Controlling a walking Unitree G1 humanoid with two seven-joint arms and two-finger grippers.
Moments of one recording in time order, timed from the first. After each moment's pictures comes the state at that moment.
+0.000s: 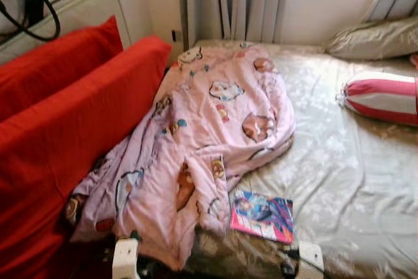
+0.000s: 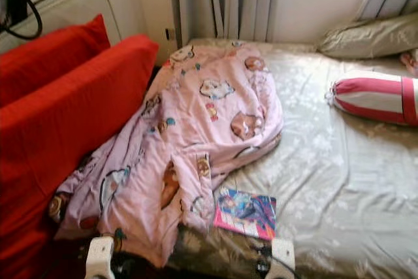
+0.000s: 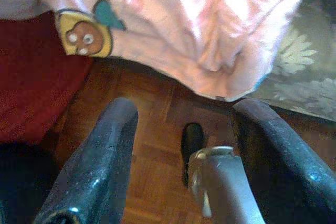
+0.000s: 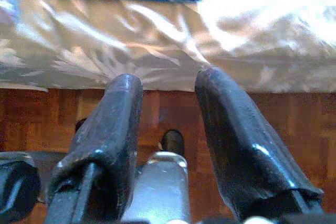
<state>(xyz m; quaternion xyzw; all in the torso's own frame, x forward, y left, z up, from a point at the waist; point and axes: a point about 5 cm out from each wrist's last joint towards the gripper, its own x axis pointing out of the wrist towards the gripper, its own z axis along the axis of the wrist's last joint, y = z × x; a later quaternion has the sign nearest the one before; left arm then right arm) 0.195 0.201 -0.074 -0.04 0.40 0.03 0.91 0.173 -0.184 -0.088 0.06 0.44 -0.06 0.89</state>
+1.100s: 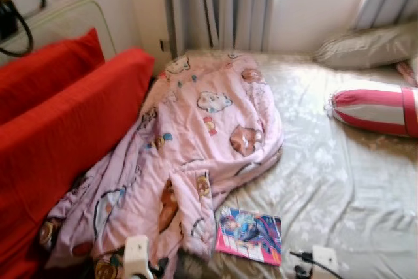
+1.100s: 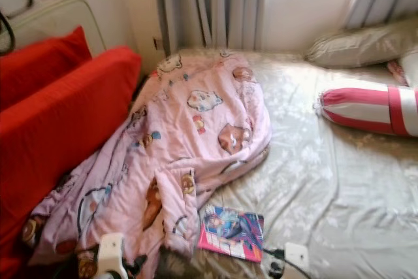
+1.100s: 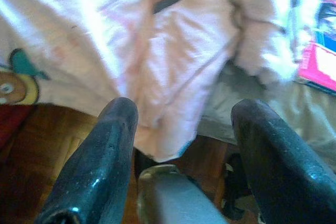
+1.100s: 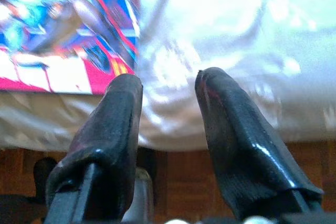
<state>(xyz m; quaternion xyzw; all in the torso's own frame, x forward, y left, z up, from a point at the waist) 0.198 0.191 -0.073 -0.07 0.39 0.03 0.92 0.186 -0.197 -0.079 0.06 0.41 -0.07 0.91</state>
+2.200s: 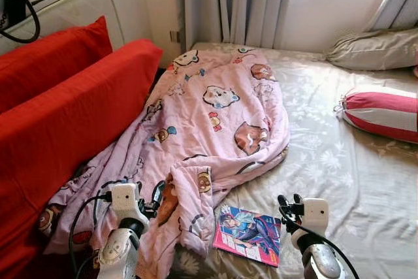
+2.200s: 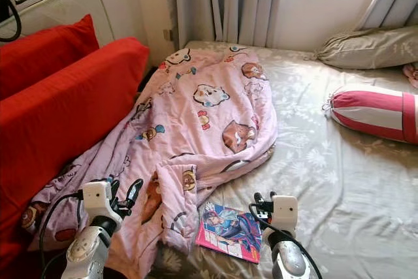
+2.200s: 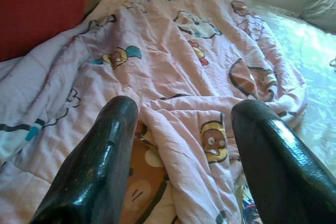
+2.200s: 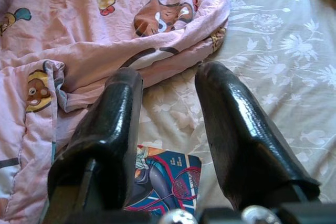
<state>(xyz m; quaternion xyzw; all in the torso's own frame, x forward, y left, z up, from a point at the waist) 0.269 0.186 0.020 -0.08 0.06 -0.04 0.99 0.245 -0.178 -0.016 0.05 0.14 0.01 0.99</state>
